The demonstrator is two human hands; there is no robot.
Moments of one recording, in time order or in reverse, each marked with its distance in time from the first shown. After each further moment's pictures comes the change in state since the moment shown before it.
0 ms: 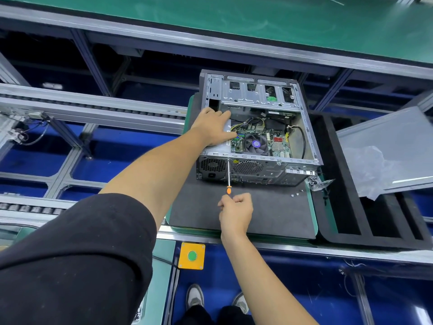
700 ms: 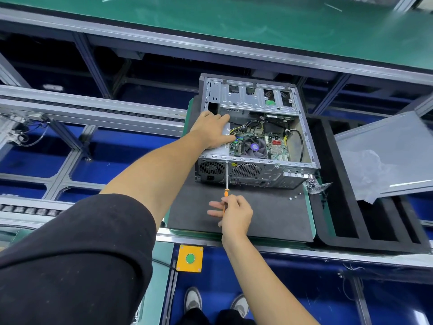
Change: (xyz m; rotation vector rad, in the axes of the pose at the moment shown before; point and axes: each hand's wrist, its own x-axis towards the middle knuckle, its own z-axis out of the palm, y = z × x) left_hand 0.000 0.001 -0.001 0.037 0.001 -0.004; right_hand 0.002 -0.005 -0.006 0.050 -0.100 0.073
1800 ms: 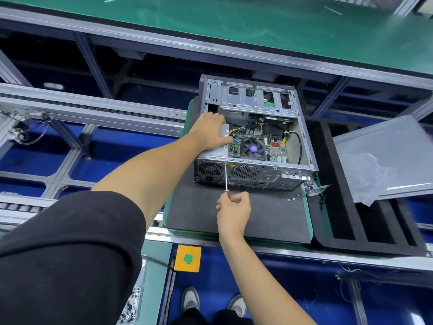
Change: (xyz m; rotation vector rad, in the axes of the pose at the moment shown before) left_hand -0.003 0.002 -0.007 -0.151 0.049 -0.064; right_hand 0.001 -0.002 0.006 -0.075 0.102 -0.129
